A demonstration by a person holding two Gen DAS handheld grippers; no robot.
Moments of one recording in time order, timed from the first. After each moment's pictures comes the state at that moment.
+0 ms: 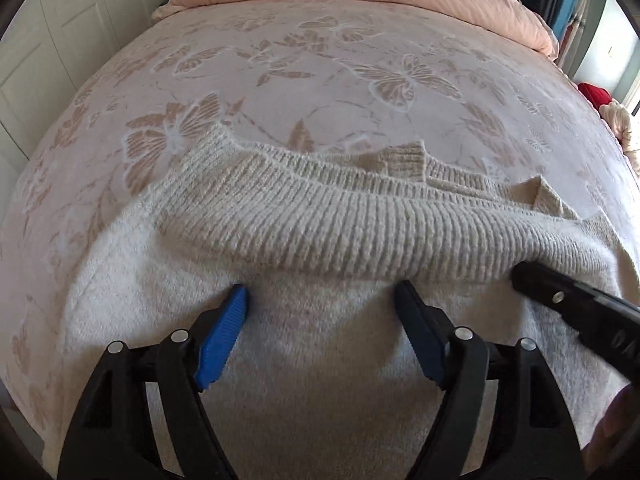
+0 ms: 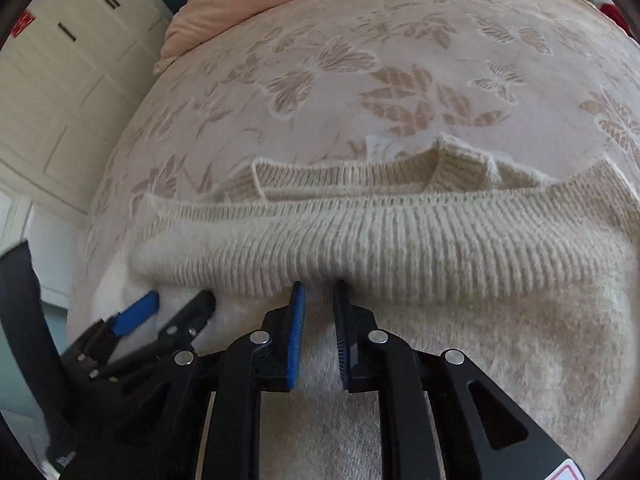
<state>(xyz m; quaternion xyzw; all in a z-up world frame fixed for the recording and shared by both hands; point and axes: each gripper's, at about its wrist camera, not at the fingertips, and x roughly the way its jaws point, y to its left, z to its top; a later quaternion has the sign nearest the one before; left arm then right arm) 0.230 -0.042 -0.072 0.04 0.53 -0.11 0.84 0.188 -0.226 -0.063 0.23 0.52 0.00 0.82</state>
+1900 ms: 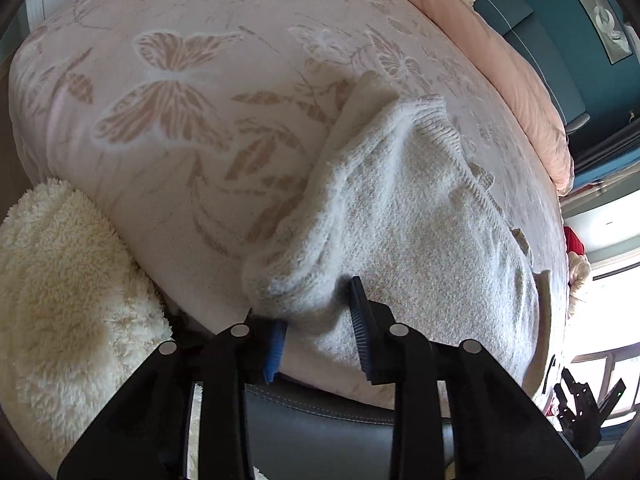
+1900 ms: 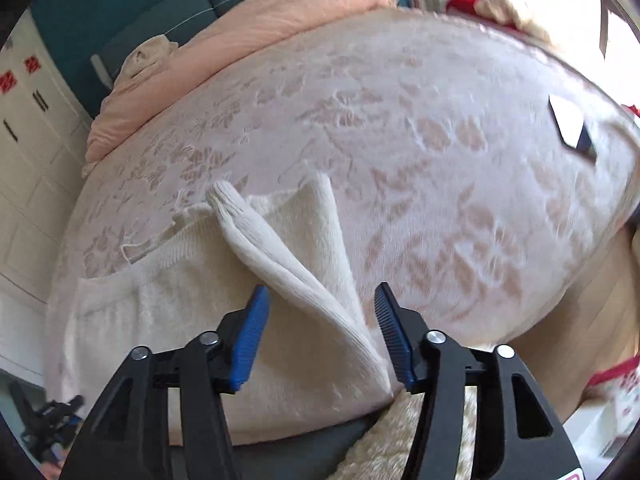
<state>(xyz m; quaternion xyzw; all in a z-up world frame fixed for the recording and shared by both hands) 0.068 0.188 -0.075 -0.25 0.56 -0.04 0.79 -0.053 -0.333 -0.009 0.22 0.43 -0.21 0.85</state>
